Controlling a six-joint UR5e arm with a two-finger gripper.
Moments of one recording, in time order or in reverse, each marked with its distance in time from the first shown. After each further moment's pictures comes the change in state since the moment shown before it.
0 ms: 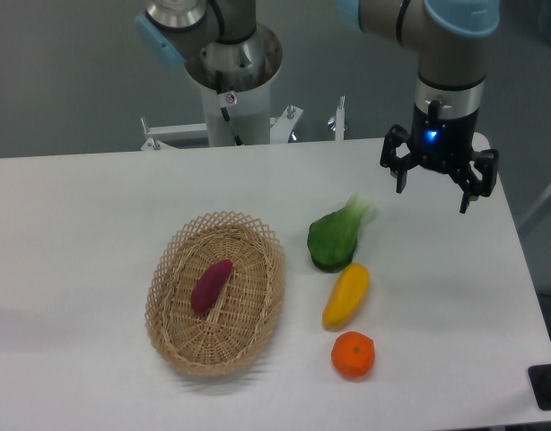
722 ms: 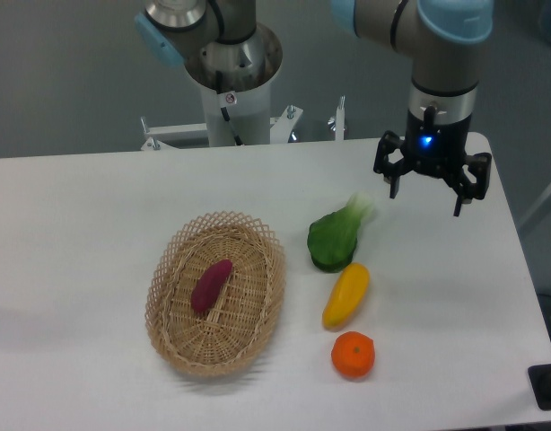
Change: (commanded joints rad) arm -0.046 0.008 -0.038 0.009 -0.020 -0.219
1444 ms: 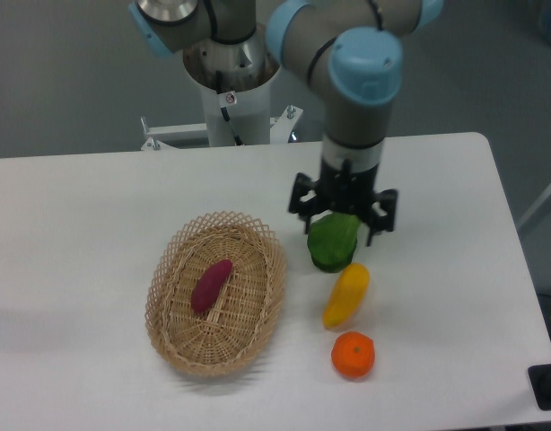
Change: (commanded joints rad) arm -0.244 -0.057 -0.103 0.009 0.003 -0.334
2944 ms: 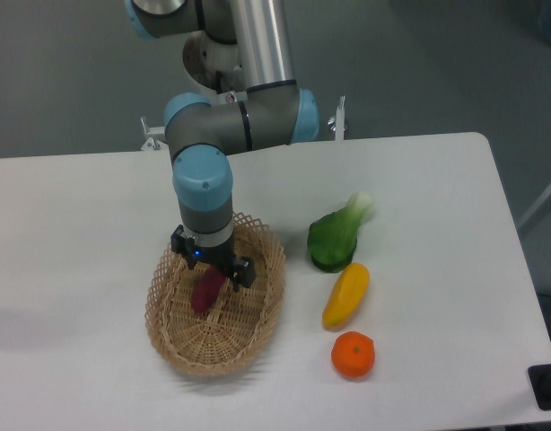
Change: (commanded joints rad) arm -0.247 -0.144 -0.190 0.284 0.103 -0.043
